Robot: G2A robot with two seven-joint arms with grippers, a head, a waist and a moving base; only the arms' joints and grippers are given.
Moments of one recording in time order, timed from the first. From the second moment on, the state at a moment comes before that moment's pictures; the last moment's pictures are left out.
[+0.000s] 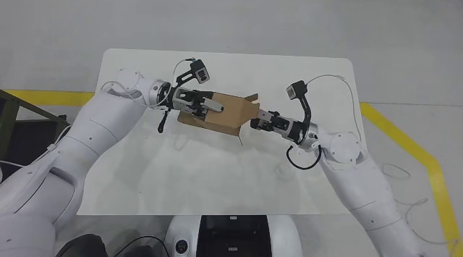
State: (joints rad) left arm 0.59 -0.95 -0.62 -1.06 -1.09 -0.29 -1.54; right arm -1.17 -1.20 1.10 -1.49 0.31 -0.39 0.82
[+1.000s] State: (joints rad) left arm 0.59 -0.99 -0.71 -0.87 -1.00 -0.26 -1.44; right arm -1.21 -1.22 1.01 -1.59 0.57 -0.43 0.96
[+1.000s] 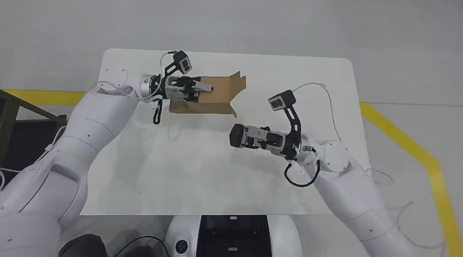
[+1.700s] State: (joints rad) left arm 0.65 -1.00 -0.76 -0.96 -0.95 -0.22 -1.54; right arm -1.16 -1.22 1.04 -1.53 0.48 -0.46 0.89
